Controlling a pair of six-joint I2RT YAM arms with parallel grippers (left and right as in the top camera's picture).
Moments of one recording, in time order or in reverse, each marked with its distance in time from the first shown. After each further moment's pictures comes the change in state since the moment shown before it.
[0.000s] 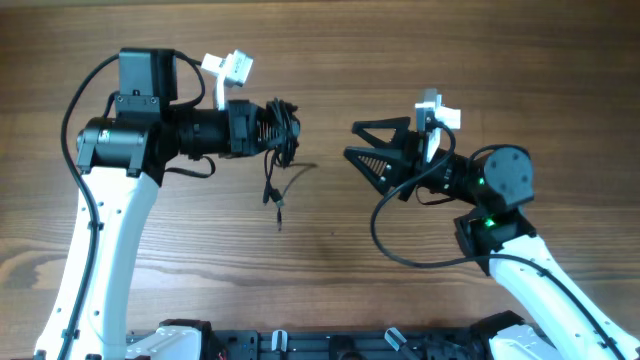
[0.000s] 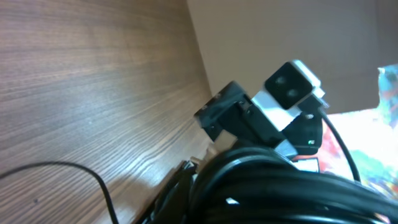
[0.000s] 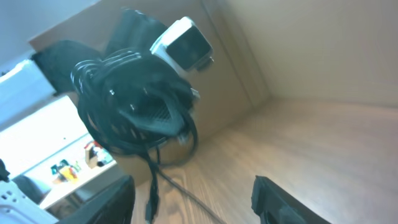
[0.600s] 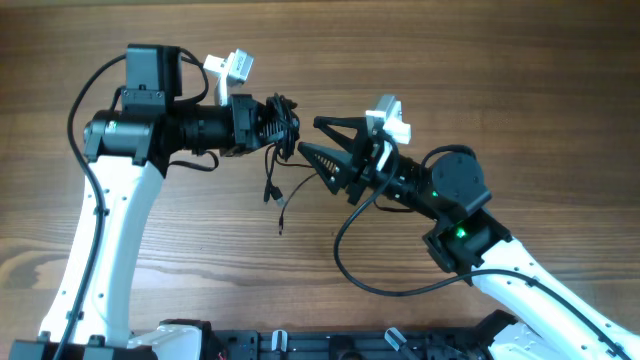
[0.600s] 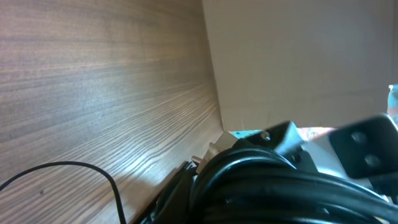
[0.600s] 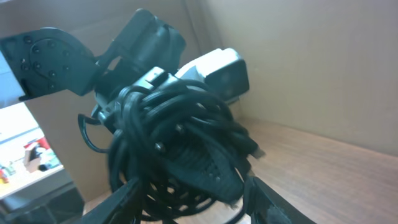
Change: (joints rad) left arm 0.000 0.047 0.000 0.011 -0.046 -0.075; right arm 0.293 0.001 0.125 -0.216 0.428 -0.274
